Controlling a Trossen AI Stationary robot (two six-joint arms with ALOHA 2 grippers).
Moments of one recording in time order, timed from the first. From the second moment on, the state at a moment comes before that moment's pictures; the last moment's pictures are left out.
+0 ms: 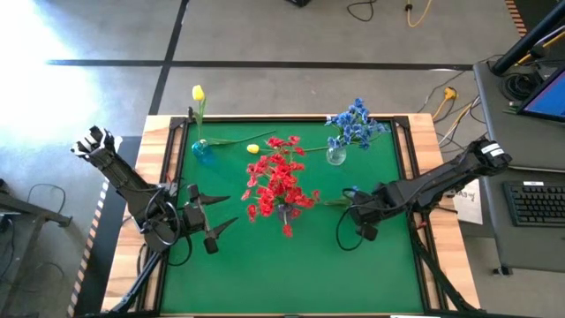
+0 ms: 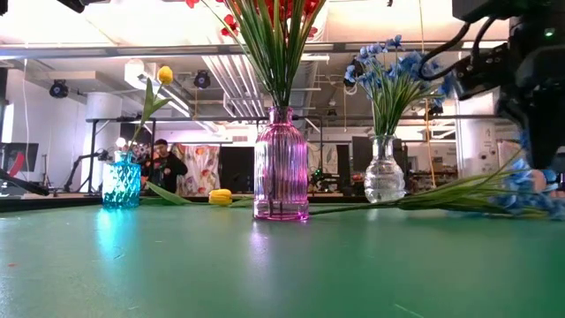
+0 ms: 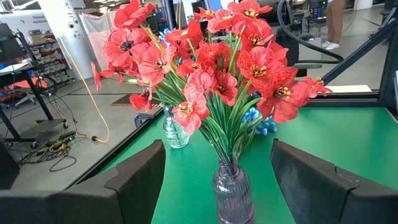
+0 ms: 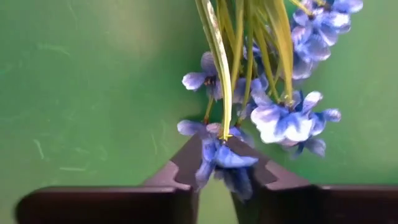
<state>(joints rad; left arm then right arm) -0.83 1.04 0.63 0.12 -1.22 -0.15 0.33 1.30 0.80 -1.00 0.05 0.83</state>
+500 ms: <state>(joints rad) -0.83 1.04 0.63 0.12 -1.22 -0.15 0.32 1.30 0.85 -1.15 0.13 0.81</state>
